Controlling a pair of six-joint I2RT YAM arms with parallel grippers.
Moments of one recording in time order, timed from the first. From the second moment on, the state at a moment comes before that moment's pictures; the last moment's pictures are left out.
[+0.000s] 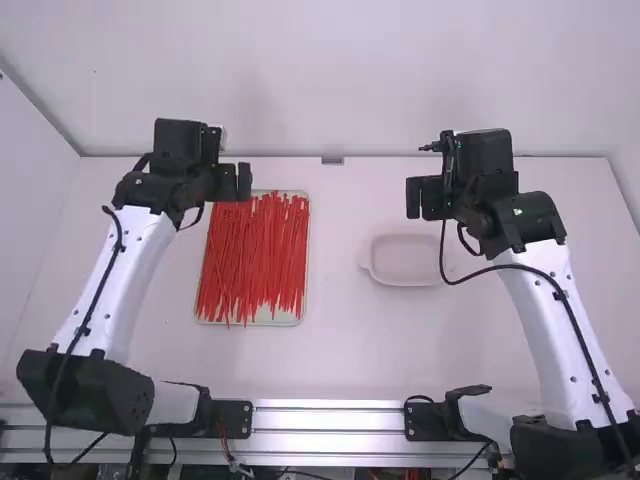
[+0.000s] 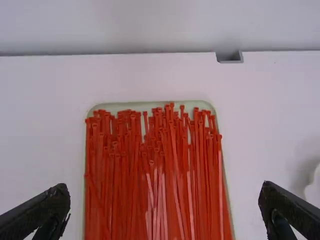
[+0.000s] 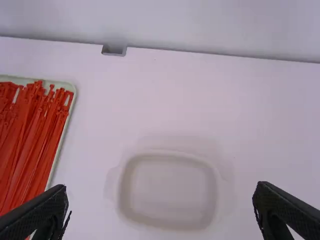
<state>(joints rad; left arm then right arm) -0.06 1.46 1.47 -0.79 0.06 -0.07 0.22 1.33 1.49 -0.95 0.03 0.04</state>
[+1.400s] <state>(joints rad) -0.09 2.04 1.69 -0.62 0.14 -0.12 0.22 1.33 1.49 -0.95 0.02 0.05</state>
